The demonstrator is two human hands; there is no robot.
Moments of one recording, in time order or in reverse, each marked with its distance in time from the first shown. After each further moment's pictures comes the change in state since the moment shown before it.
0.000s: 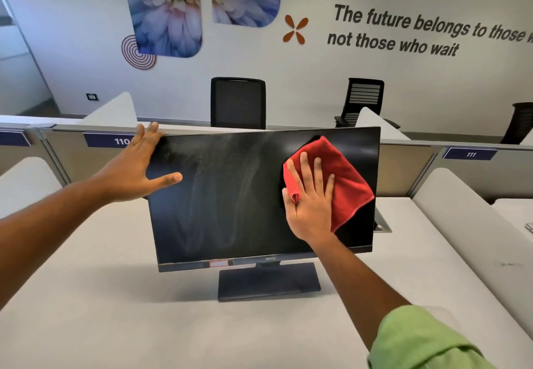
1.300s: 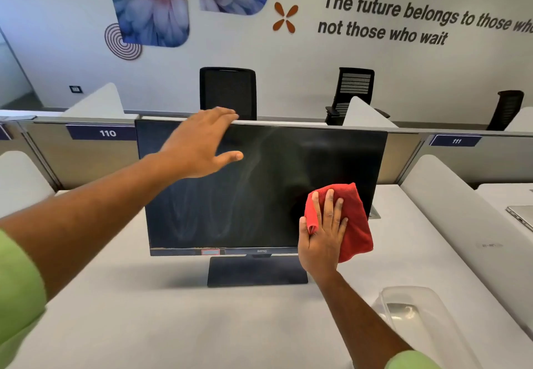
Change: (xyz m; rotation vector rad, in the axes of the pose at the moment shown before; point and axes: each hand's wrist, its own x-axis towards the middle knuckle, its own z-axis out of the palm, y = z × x) left_hand 0.040 0.145 0.006 0.215 0.118 0.356; right_hand -0.115 0.022 0.003 0.076 0.103 0.363
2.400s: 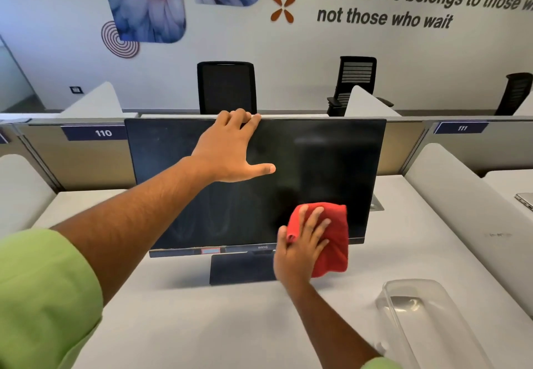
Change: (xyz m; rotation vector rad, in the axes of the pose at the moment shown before) left_hand 0.025 0.055 0.026 0.092 -0.083 -0.086; right_hand -0.047 -0.047 0.022 0.071 -0.122 0.265
